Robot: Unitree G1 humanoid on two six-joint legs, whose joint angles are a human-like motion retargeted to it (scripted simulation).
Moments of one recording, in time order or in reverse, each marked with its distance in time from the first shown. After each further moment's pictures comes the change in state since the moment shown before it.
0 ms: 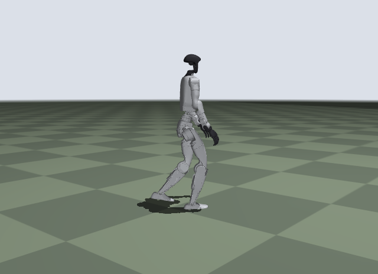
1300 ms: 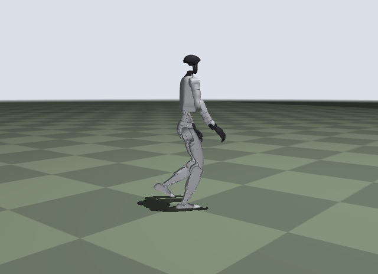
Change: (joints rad) left arm 0.110 -0.058 -0.037 0.122 0.031 0.026 -0.055; right arm -0.089 -0.024 0.016 -0.061 0.023 -0.006 -0.037; waist 0.056 0.011 -0.010; left_leg -0.246 0.144 0.052 0.497 0.061 0.029; right_leg 0.089 0.085 0.035 0.021 -0.096 -0.067
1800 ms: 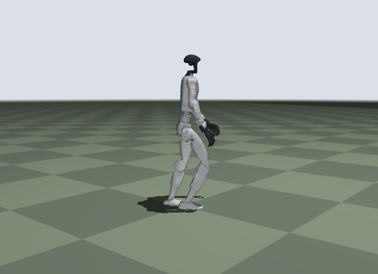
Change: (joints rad) left arm -0.197 0.044 0.012 -0.150 -0.078 -0.023 0.077; right arm 0.118 0.006 -0.012 0.047 0.009 0.011 0.098; waist -0.141 -0.088 0.008; left_leg 0.328 -0.285 -0.036 -1.044 0.075 0.061; right_leg -0.184 -0.259 -0.036 0.289 0.000 0.082
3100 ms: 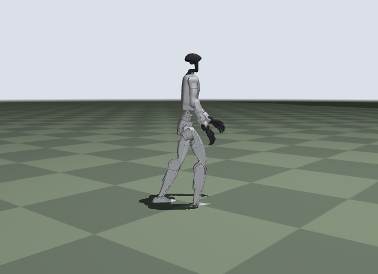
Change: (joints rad) left arm -0.075 0.000 -0.048 -0.026 -0.024 -0.048 -0.035; right arm -0.011 0.004 0.063 -0.017 -0.001 -0.006 0.059; waist 0.023 0.048 -0.009; left_leg 0.171 0.076 0.020 -0.046 -0.035 -0.030; right_leg 0.099 0.151 0.015 -0.451 0.132 0.022
